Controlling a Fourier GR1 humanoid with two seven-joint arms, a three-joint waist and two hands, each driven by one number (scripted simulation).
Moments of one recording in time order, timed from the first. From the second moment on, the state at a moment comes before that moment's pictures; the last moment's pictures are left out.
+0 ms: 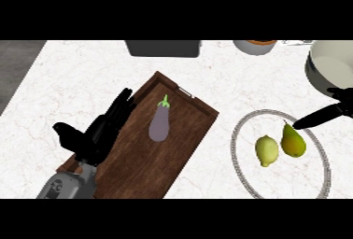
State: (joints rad) left arm -0.17 0.24 -0.31 -1.52 0.37 0.08 0.08; right arm -0.46 -0.74 0.24 -1.27 -0.03 0.00 1.14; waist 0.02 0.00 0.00
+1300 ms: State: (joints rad) left arm -0.12 0.20 -0.27 -1.57 0.31 0.06 0.12; right arm -0.54 -0.59 0.28 -0.95 0.01 0.11 1.10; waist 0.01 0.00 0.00
